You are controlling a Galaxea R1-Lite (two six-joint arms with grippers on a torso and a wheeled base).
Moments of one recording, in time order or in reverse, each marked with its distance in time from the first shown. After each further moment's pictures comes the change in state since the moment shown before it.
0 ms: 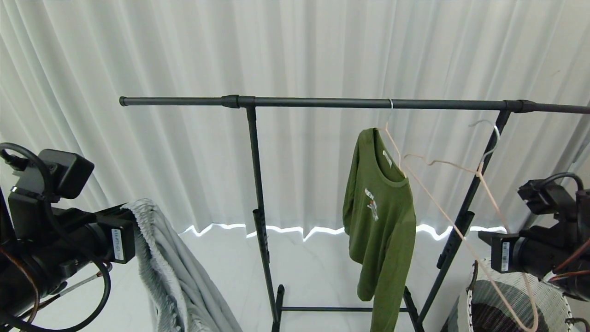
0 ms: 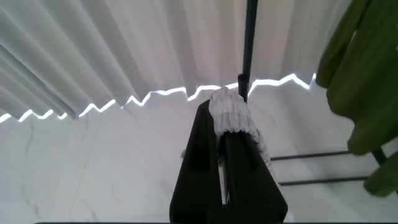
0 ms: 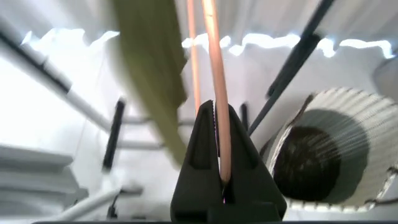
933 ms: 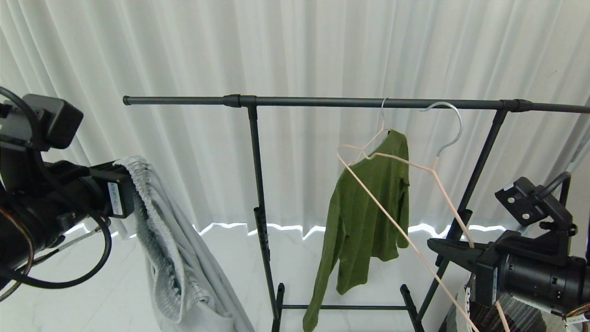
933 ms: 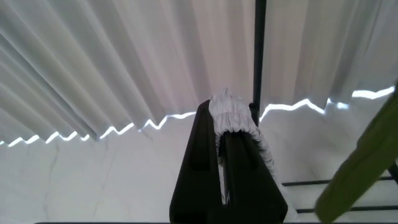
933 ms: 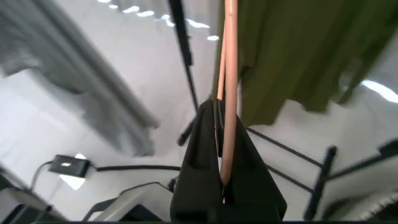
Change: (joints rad) left arm -0.030 0.035 -0.186 0.007 0.077 0.062; right arm 0.274 -0.070 -0.032 -0.024 0.264 -0.006
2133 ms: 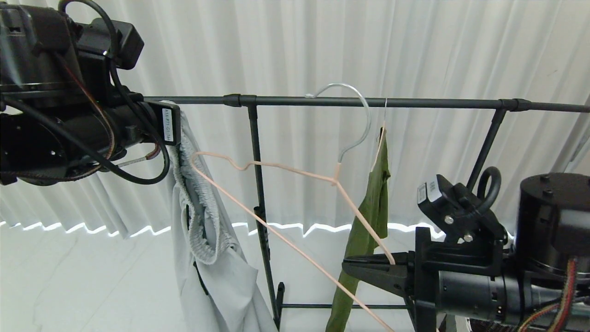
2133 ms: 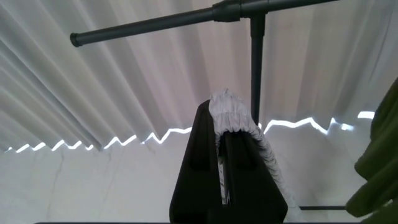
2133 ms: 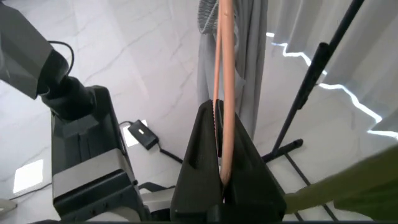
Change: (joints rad) left arm -0.091 0.254 -0.466 0.213 0.143 -0.007; right arm 0.273 0.198 -0.172 -0.108 0.221 -0.083
